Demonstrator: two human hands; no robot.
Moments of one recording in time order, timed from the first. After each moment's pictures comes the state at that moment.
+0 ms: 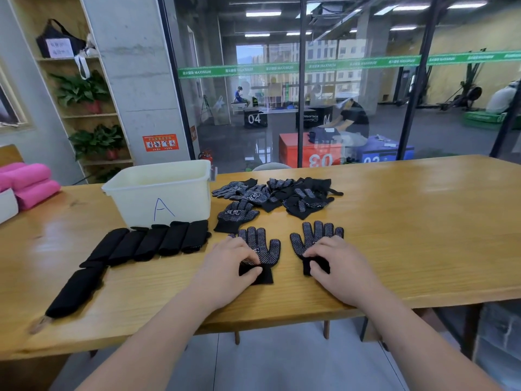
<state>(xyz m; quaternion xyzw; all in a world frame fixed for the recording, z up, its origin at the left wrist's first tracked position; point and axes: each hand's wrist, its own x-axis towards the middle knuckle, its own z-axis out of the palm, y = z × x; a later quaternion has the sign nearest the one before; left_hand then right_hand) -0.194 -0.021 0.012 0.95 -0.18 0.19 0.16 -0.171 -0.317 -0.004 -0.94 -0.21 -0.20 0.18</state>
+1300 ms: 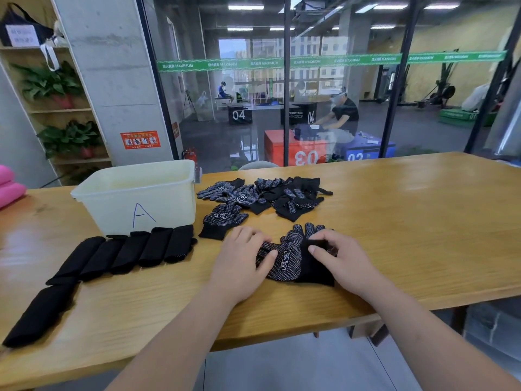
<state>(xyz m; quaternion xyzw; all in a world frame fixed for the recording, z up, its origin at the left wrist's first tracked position) -0.146 -0.067 0.000 0.93 -0.20 0.24 0.18 -0.153 -0.329 0.006 -0.85 -0.16 -0.12 0.48</state>
